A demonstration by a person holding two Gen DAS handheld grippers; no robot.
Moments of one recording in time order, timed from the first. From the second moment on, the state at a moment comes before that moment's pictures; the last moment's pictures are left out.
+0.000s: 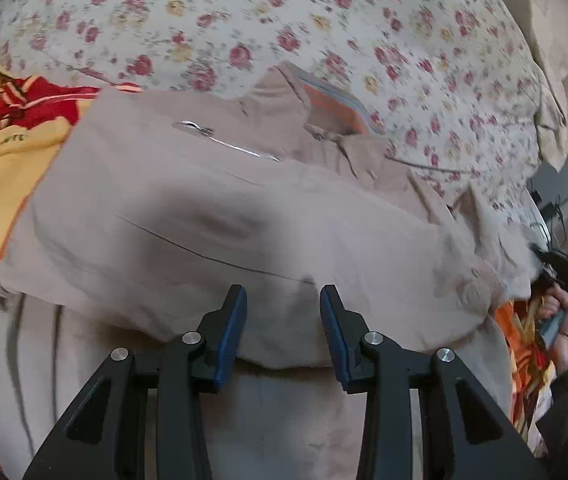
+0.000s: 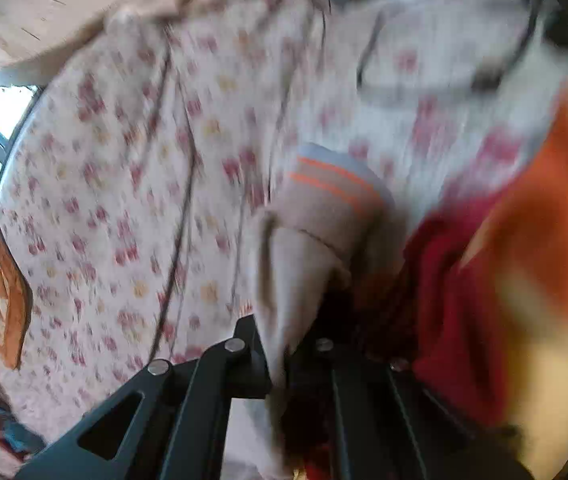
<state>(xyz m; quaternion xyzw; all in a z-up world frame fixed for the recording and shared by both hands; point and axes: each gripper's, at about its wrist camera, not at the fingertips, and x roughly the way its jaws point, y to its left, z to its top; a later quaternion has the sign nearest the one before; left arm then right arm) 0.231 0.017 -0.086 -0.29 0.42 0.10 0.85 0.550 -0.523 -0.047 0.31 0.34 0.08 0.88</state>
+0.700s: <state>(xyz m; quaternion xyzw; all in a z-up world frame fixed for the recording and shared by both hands) 0.200 0.089 -0.047 -0.29 0.38 0.19 0.86 0.395 -0.293 0.054 0.12 0.32 0.24 0.91</state>
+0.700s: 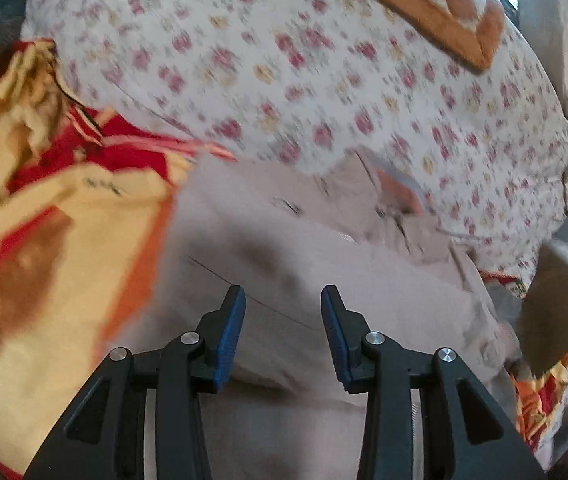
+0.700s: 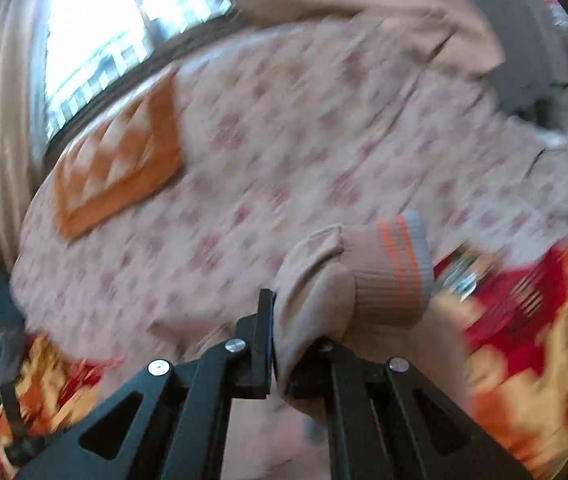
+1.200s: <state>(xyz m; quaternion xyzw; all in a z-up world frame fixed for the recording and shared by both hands) 0.134 0.195 -0.038 -0.34 0.32 0.36 0.81 0.306 -0.052 -0.008 -0.03 0.37 0.42 0.83</state>
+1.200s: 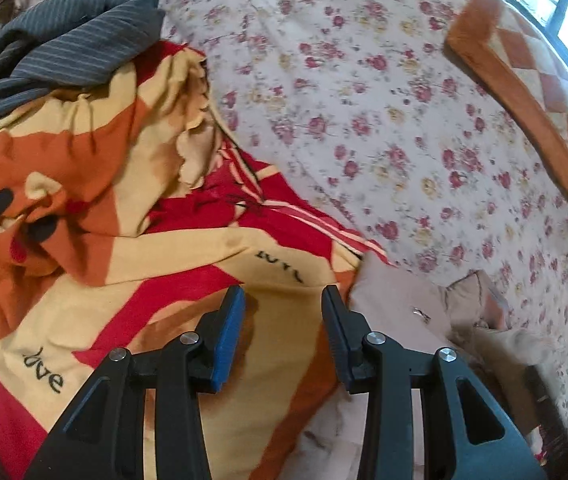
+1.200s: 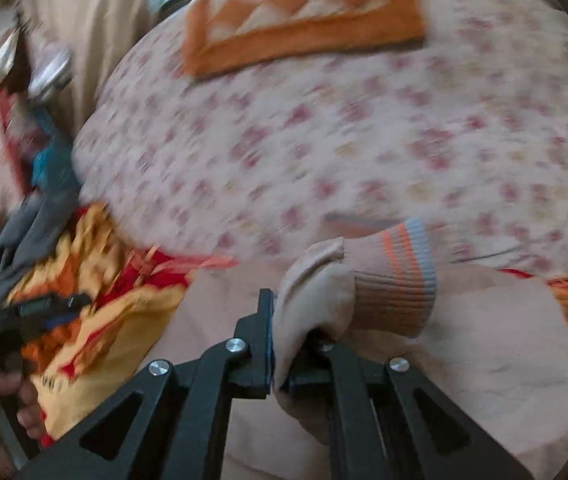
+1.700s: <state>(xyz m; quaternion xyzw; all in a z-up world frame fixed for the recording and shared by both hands) 0.138 0.188 -0.045 -0.34 0.34 0.35 0.81 0.269 -0.023 -0.060 -0.10 0.45 0.52 0.72</state>
